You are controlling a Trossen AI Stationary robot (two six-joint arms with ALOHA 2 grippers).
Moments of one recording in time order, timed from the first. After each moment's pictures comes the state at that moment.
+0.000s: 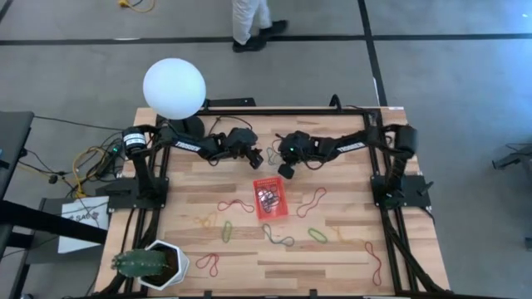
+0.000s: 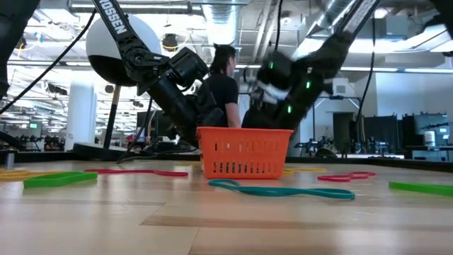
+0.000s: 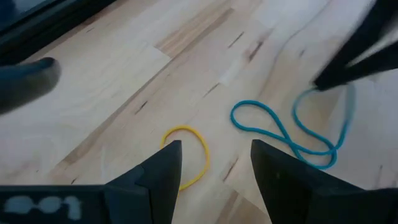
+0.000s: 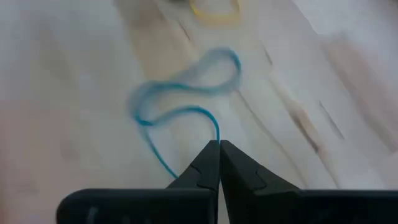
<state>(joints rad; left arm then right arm) 0.36 1.83 0.86 0.26 -0.16 -0.23 -0.27 1.83 0.91 0.04 0.13 0.02</state>
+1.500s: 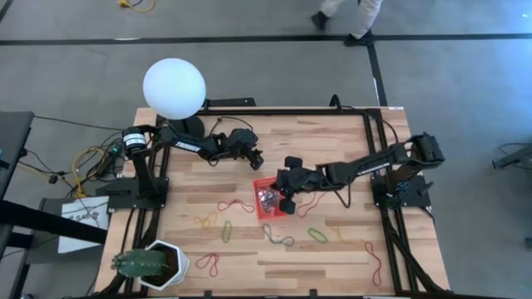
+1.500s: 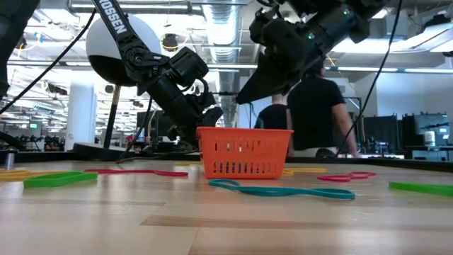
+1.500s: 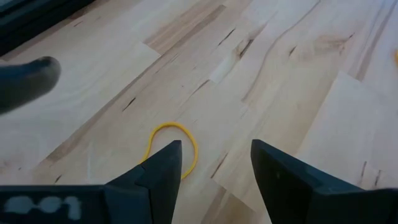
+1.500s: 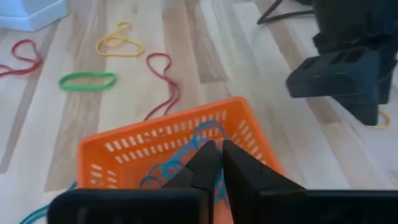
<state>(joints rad) 0.36 1.83 0.86 0.26 -0.14 -0.25 0.12 1.64 0.92 0.05 0.18 0.12</state>
